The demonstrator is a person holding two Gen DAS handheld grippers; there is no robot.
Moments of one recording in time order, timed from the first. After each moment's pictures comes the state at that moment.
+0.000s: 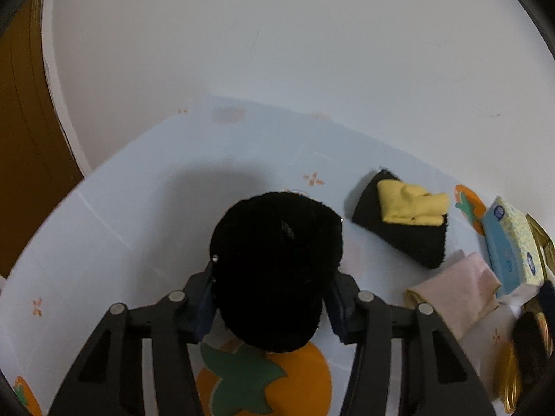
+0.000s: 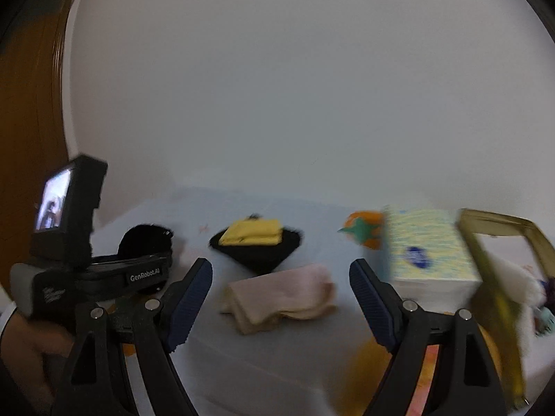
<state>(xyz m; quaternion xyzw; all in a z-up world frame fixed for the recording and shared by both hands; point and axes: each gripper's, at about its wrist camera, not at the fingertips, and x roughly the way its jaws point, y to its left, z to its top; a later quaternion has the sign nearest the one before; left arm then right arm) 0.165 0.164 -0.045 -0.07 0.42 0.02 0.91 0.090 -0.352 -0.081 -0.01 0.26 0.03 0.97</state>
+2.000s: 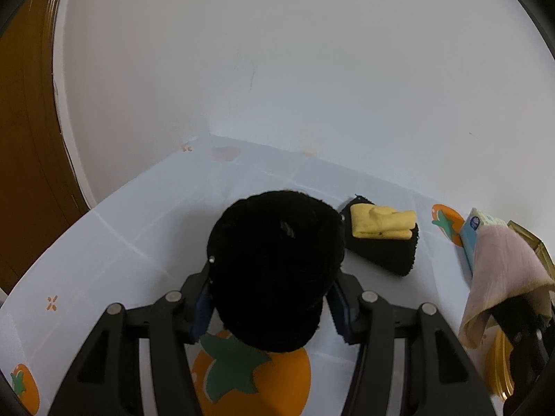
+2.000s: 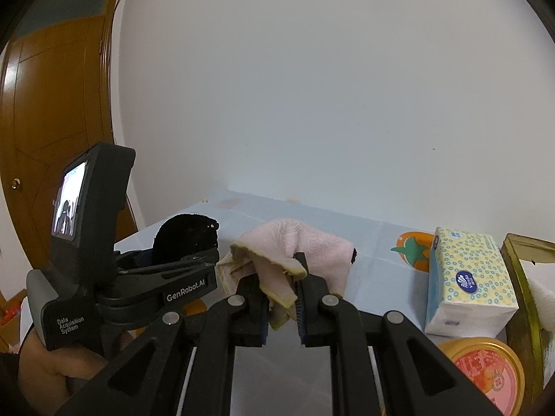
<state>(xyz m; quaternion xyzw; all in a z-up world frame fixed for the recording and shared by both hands) 0.118 0.156 -0.019 -0.07 0.33 0.02 0.94 0.053 -0.349 -0.070 -0.01 0.21 0.14 0.97</state>
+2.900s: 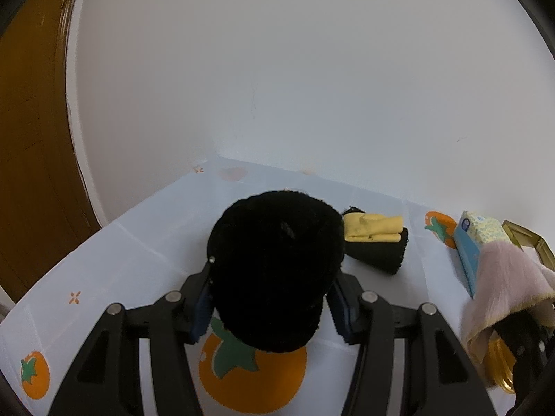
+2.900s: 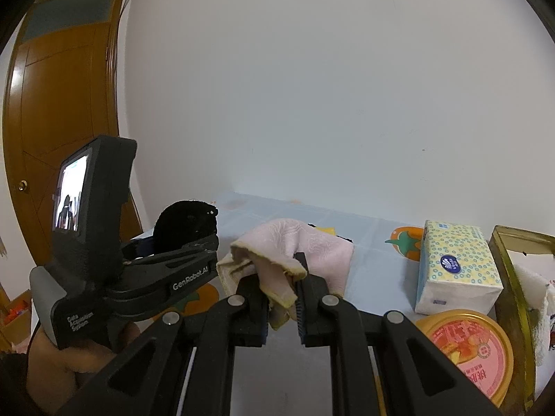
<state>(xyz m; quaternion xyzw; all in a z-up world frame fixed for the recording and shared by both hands) 0.081 0.148 -0.004 -0.05 0.28 0.04 0.96 0.037 -0.363 -0.076 -0.01 0.20 0.14 0.97</state>
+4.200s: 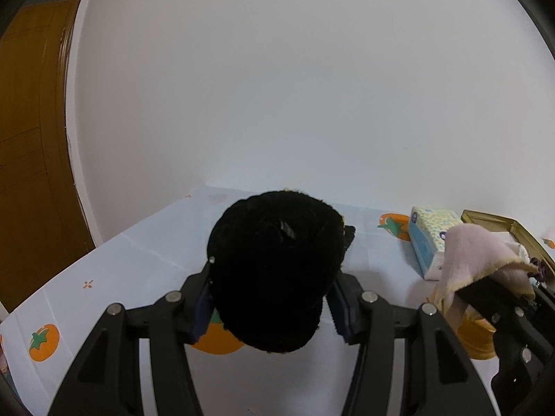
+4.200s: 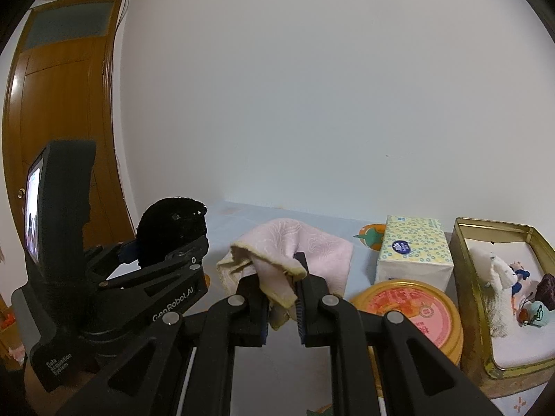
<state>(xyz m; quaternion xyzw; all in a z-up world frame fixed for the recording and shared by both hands) 0.013 0.094 0.009 -0.02 0.21 0.02 0.98 0.000 -0.379 -0.072 0.00 0.17 0.11 0.98</state>
